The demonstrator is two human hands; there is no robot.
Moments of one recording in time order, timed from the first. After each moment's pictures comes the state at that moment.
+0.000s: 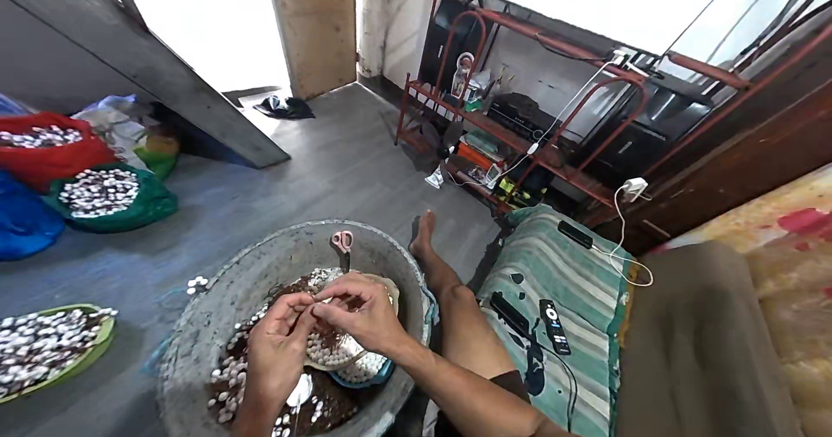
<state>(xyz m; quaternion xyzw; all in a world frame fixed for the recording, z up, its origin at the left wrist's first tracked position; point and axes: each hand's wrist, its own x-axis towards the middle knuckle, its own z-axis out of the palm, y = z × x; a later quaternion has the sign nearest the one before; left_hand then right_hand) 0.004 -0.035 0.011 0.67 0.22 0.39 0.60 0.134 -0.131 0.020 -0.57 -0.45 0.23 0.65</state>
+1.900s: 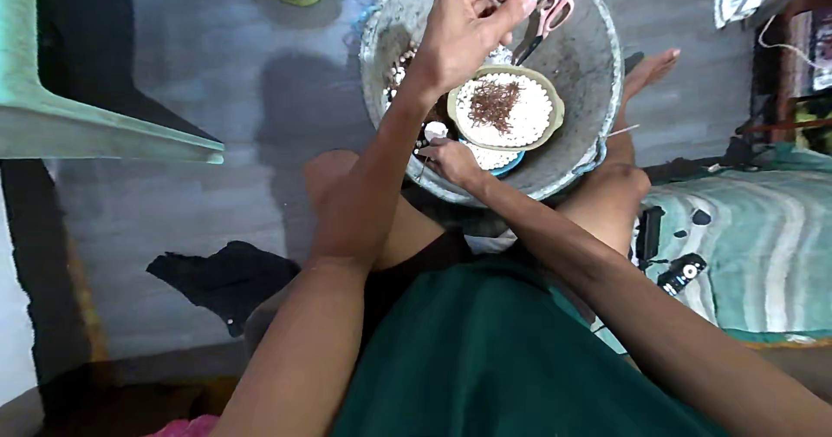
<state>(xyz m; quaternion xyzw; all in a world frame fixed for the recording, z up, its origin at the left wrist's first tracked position) -0.025 0.027 0.013 0.68 0.23 0.37 0.59 0.032 -0.111 -0.186 -0.58 -0.75 0.33 0.03</state>
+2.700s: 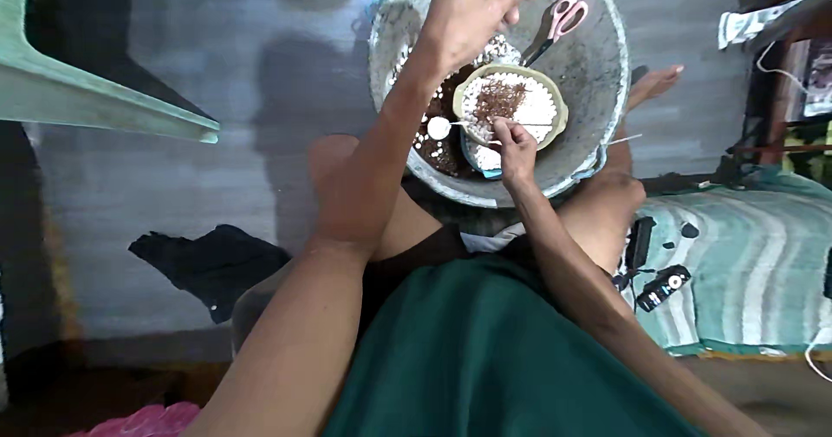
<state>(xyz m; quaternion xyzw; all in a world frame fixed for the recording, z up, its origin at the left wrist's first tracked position) -0.031 0.038 0.016 0.65 0.32 0.36 0.58 0.101 -0.152 -0.157 -0.66 -0.29 0.43 0.54</state>
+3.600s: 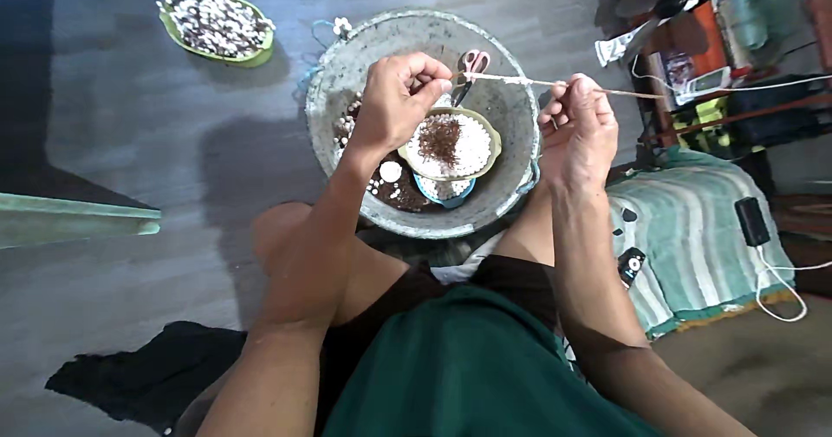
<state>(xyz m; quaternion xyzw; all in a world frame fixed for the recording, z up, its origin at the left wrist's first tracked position) -0.027 0.010 0.014 0.76 0.25 0.35 0.50 0.185 -0.157 0.026 -0.52 -0.24 0.32 0.75</state>
